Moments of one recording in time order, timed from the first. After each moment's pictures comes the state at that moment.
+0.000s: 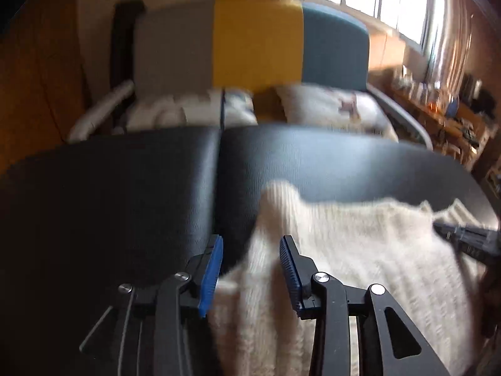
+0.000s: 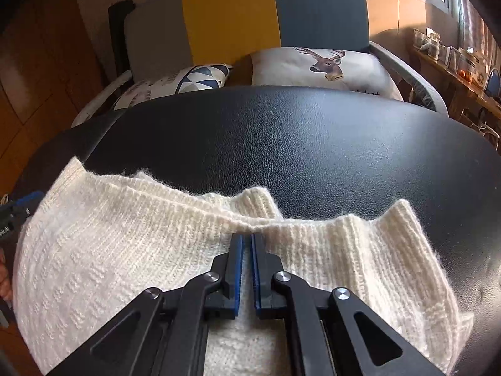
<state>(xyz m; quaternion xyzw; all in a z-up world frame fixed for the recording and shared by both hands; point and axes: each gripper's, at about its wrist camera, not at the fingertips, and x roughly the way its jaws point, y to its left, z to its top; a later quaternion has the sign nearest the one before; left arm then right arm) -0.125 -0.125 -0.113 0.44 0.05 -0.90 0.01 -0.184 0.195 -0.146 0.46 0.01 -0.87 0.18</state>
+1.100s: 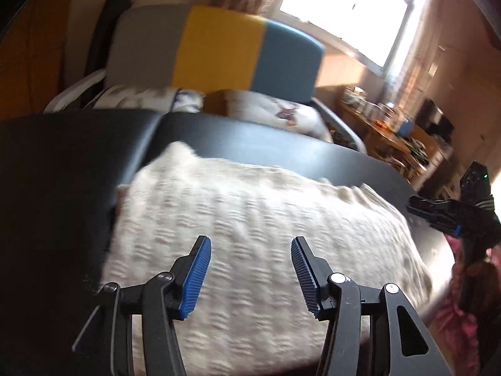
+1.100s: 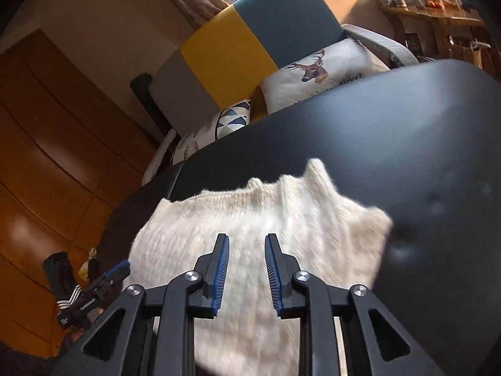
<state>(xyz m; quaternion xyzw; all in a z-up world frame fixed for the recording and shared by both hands) -0.015 -0.031 -0.076 0.36 0.10 -0.92 -0.10 -0.066 0.356 -0.082 0.43 -0.22 -0.83 0.27</state>
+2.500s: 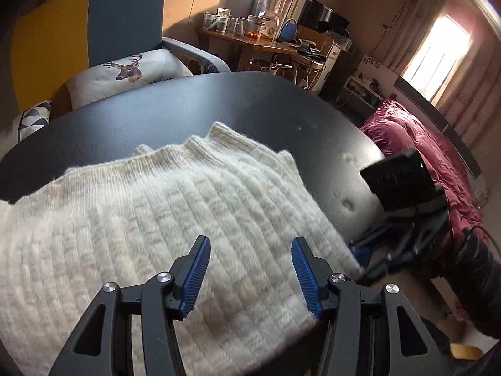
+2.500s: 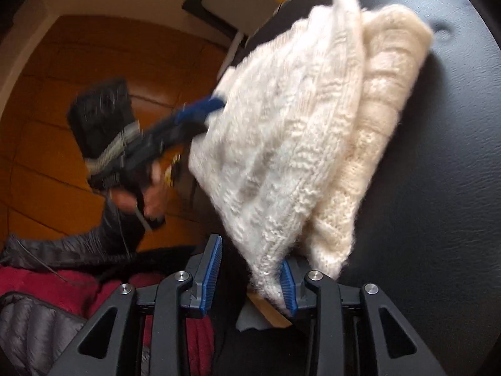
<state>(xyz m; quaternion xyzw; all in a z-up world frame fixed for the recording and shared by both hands) -0.060 0.158 -0.070 0.46 -0.03 -0.82 -0.34 -0.016 0.356 -0.170 0.56 -0.24 -0.62 0.50</state>
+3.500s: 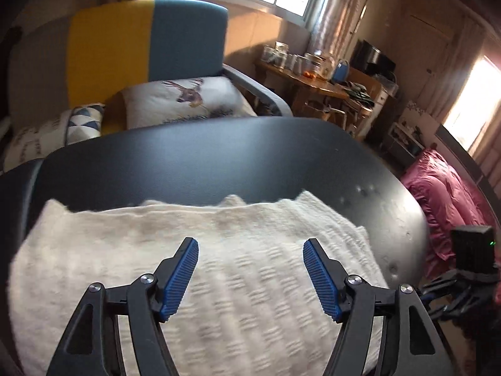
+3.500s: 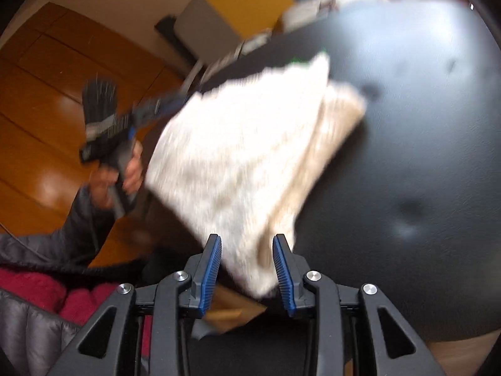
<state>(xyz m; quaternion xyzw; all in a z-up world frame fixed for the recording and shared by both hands) -0.092 0.069 -0.053 0.39 0.04 -0.89 -0.21 -0.001 0.406 -0.101 0.51 -0.17 -0.77 0.36</state>
